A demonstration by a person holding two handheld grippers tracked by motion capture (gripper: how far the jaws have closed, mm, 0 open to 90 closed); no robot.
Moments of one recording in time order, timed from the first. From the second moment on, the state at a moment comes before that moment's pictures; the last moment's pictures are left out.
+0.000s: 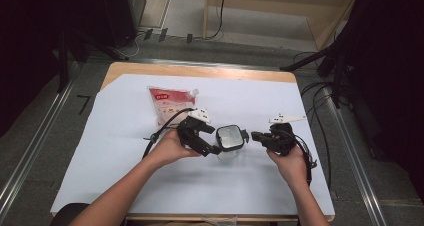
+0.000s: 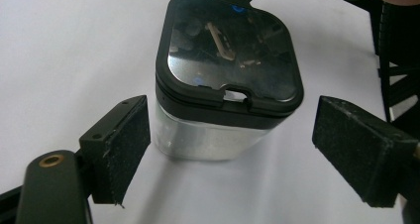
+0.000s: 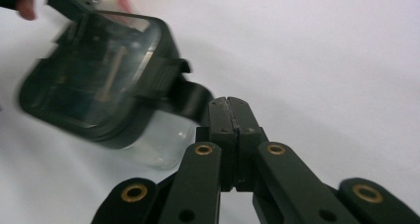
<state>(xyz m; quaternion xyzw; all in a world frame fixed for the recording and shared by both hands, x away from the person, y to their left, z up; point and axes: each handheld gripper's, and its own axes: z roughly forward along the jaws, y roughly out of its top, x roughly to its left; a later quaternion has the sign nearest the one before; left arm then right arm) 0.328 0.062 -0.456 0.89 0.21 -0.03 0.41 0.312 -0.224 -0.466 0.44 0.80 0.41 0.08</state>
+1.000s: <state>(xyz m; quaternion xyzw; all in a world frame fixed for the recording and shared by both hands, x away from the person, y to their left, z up) 0.321 0.042 -0.464 0.90 0.19 0.03 0.40 0.325 -0.213 -0.479 0.45 0.80 0.39 0.06</state>
